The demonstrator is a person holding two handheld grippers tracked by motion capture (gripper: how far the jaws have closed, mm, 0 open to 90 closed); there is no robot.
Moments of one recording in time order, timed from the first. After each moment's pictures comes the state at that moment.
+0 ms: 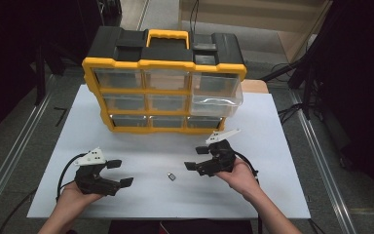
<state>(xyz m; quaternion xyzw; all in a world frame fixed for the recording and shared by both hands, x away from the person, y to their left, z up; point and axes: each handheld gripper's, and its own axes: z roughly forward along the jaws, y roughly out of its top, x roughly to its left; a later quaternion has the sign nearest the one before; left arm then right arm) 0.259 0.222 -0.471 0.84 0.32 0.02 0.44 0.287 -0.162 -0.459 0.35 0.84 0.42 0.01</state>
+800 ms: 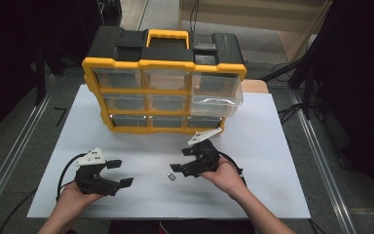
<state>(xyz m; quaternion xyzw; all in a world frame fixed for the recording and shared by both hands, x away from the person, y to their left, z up) 0.259 0.221 -0.471 0.84 0.31 0.02 0.44 0.292 -0.121 -0.463 0.33 0.85 0.40 -0.01</state>
